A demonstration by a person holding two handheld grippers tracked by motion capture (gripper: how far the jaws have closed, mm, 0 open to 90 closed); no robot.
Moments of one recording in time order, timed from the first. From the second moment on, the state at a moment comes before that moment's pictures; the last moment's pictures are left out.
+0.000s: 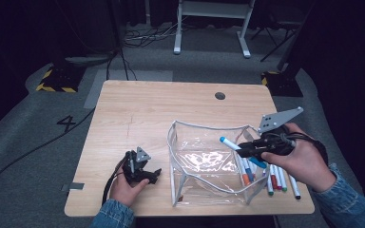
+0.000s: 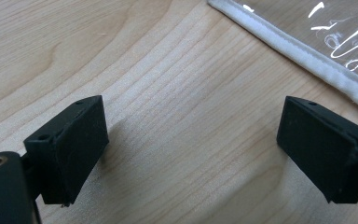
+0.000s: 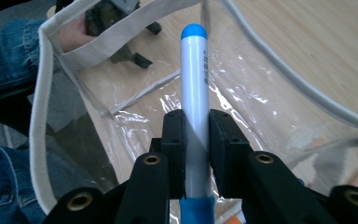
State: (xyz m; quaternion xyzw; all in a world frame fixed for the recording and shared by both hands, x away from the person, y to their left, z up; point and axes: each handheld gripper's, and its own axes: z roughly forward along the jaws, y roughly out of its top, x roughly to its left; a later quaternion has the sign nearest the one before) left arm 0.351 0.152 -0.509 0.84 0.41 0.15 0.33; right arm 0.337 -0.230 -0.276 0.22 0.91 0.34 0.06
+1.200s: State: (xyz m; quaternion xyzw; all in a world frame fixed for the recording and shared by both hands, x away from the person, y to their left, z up) left arm 0.351 0.152 -0.509 0.84 0.41 0.15 0.33; right arm 0.343 -0.127 -0.333 0.09 0.98 0.17 -0.03
